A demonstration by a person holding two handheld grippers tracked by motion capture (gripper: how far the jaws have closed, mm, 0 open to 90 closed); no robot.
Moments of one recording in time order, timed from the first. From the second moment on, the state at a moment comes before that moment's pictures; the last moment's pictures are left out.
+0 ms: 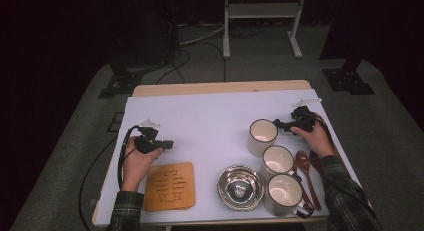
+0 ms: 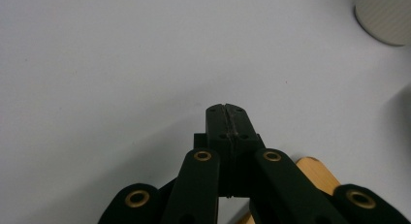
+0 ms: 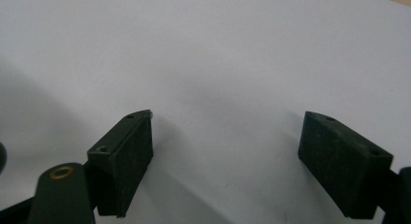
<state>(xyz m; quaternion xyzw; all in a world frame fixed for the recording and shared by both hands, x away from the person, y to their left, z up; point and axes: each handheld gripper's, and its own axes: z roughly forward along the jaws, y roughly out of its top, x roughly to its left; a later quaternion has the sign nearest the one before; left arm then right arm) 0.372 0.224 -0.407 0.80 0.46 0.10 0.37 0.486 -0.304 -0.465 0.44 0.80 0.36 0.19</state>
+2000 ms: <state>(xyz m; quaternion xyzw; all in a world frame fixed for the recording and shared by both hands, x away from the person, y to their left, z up) 0.290 0.257 -0.403 0.78 0.49 0.12 0.37 0.485 -0.303 -0.465 0.44 0.80 0.36 0.19</state>
